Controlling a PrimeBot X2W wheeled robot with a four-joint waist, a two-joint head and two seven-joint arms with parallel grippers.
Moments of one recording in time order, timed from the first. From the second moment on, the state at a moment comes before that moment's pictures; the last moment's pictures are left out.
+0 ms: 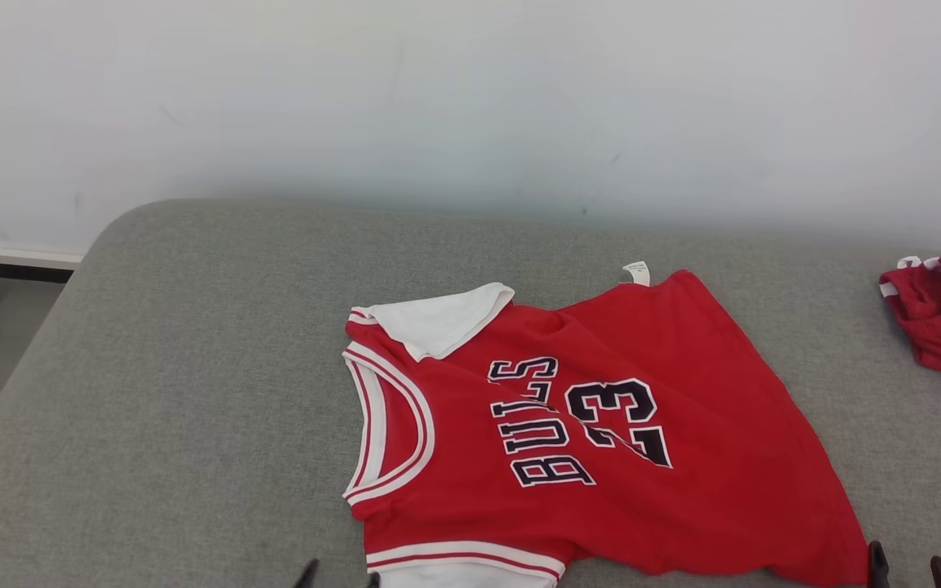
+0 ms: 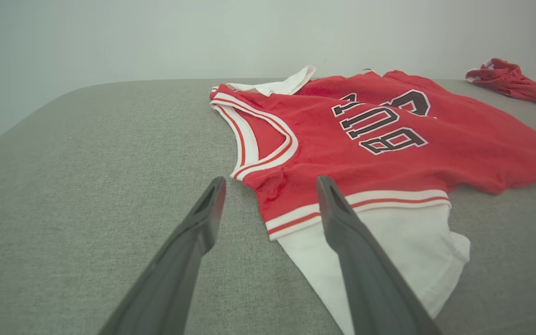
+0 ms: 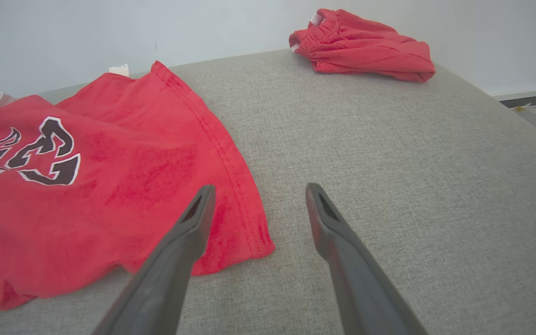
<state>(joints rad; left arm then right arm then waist) 0.11 0.06 -0.18 0.25 -0.06 -0.12 -0.26 0.14 -0.10 -0.35 0.25 0.19 0.13 -0.05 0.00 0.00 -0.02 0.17</state>
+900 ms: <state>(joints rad) 0.01 0.11 -0.52 0.63 -0.35 -0.13 -0.25 0.04 -0.16 -0.31 0.51 0.17 0.13 -0.11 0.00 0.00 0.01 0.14</state>
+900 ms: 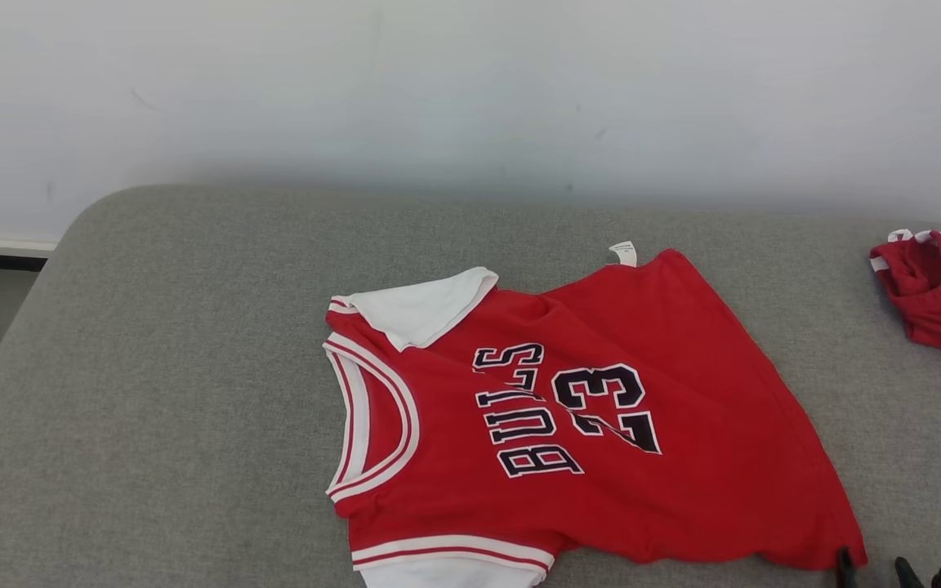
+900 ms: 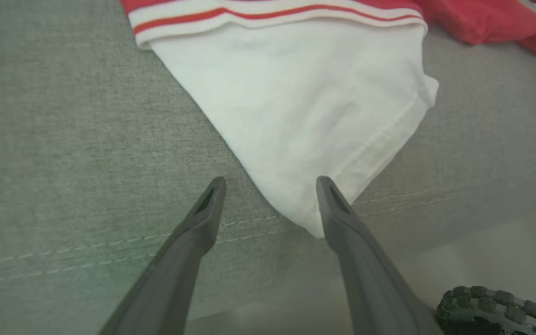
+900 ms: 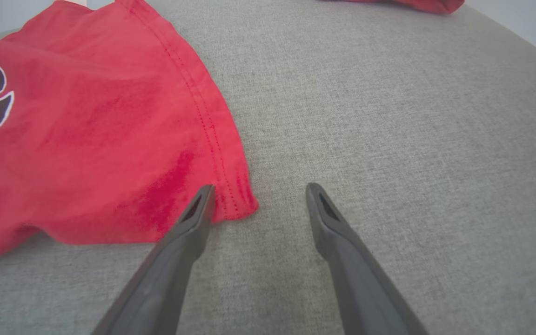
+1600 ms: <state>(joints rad) -0.11 0.08 -0.73 0.74 -0.70 -0.12 -0.23 -0.09 -0.18 -0.22 0.69 0.21 0.13 -0.13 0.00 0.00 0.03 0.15</state>
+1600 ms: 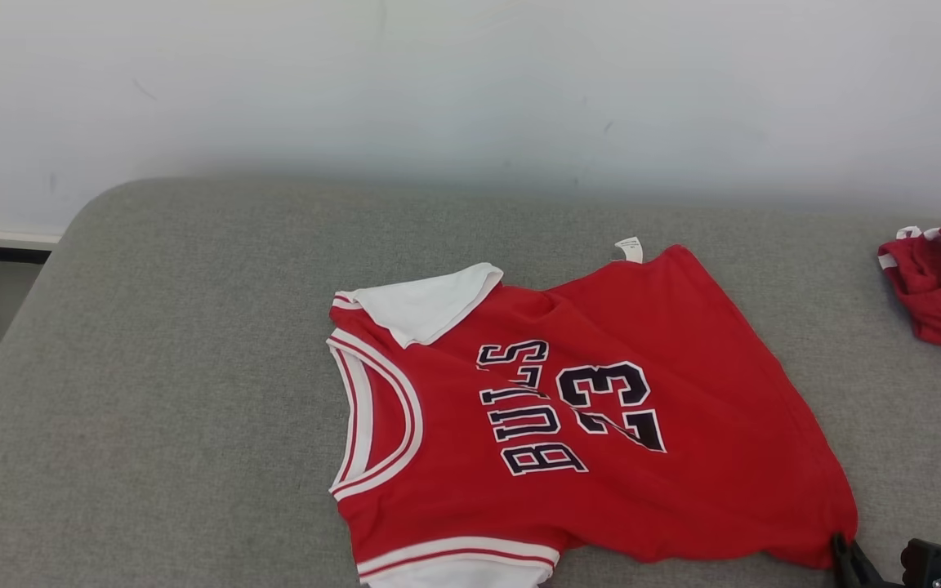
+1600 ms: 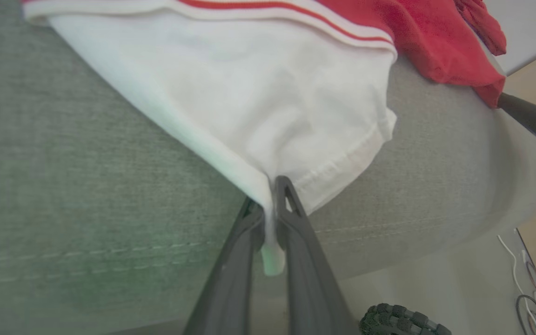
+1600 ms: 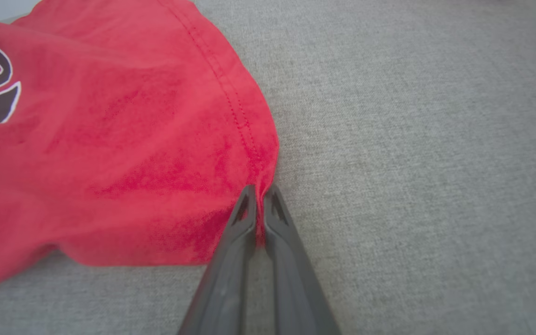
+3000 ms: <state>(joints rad) -1.46 0.51 -0.47 0.56 -0.71 -0.13 -0.04 -1.42 -0.21 -0.03 0.65 0.38 0.13 0.32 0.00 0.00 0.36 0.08</state>
